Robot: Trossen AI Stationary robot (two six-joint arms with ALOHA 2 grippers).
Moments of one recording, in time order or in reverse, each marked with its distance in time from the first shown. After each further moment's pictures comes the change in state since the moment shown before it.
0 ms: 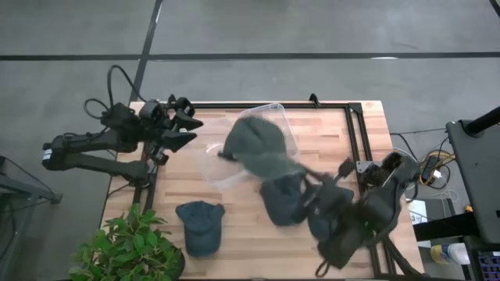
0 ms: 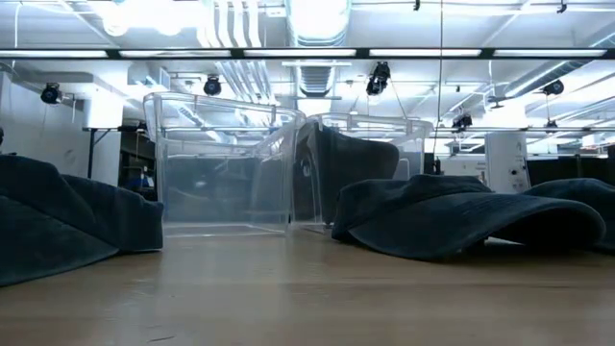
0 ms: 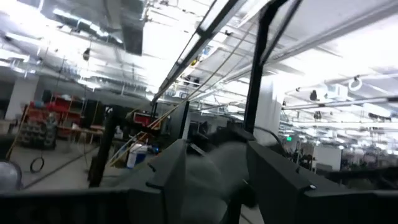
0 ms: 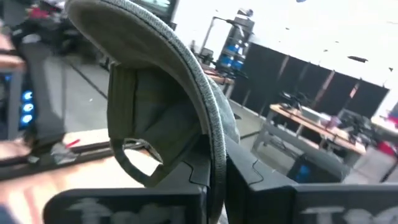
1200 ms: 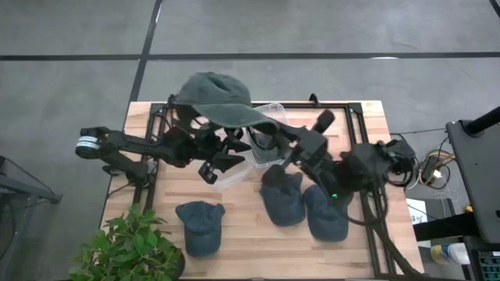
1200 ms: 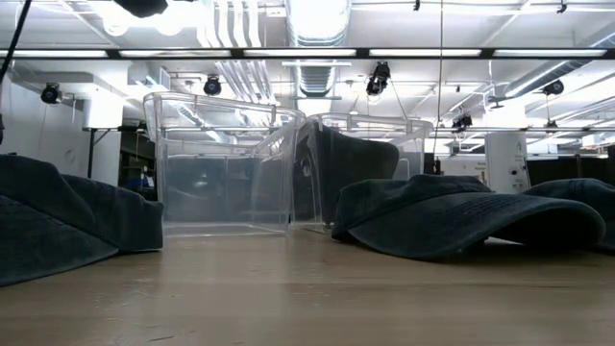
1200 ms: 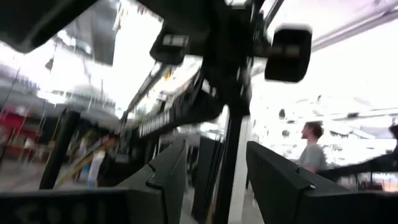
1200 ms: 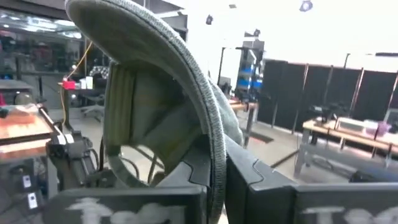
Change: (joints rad) left arm -0.116 0.546 -0.023 0.711 -0.020 -0.050; right arm -0.257 -0.039 -0.002 1.561 -0.376 -1.360
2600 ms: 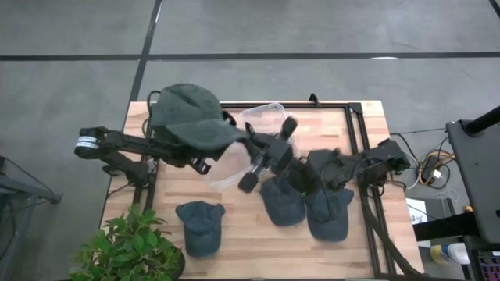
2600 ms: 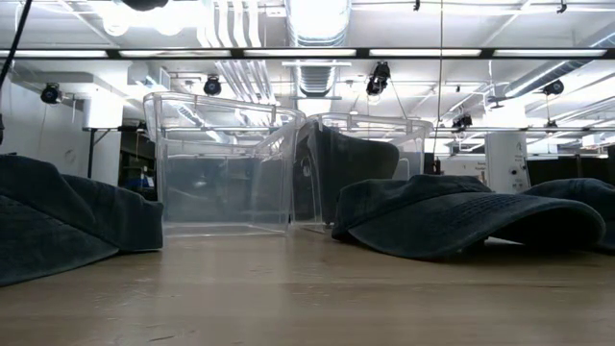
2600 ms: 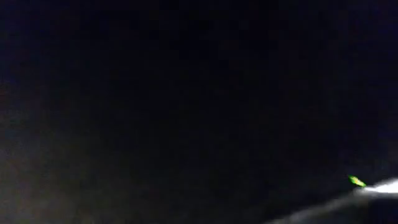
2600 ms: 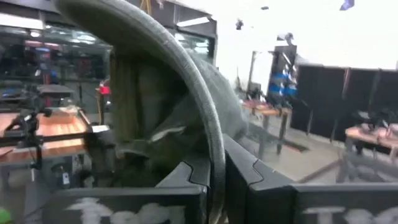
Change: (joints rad) left arm -0.001 -0.011 0.030 0.176 -0.170 -0.030; right arm -0.092 0.028 -0.187 0.060 -0.234 0.193
